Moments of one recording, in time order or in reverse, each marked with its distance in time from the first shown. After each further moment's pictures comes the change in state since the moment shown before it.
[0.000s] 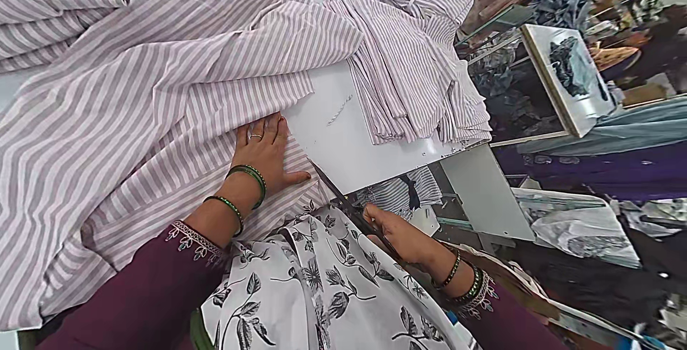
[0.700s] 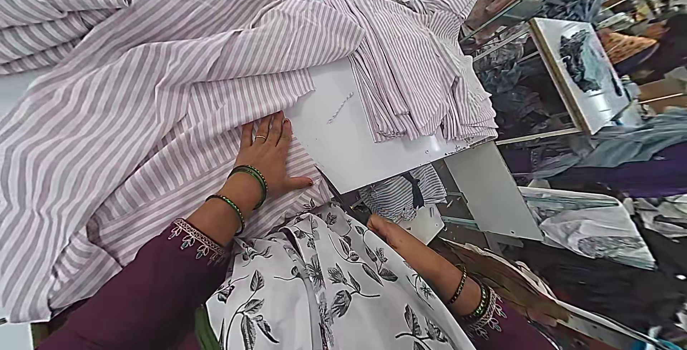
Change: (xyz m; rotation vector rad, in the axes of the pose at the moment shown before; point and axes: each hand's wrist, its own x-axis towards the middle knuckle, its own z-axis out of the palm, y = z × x) left_hand -0.002 0.000 0.005 0.036 -0.011 0.054; right_hand -0.013 0.010 0.018 -0.033 -0.001 0.005
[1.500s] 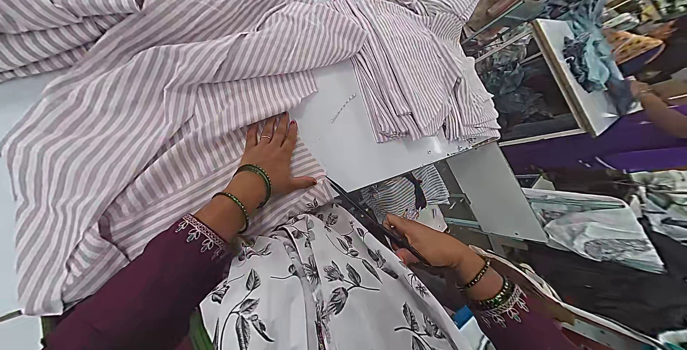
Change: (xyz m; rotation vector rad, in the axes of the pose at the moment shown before) left_hand 0.000 0.000 -0.001 -0.011 -0.011 0.015; right_hand -0.011 0.026 -0.035 0.021 -0.154 0.046
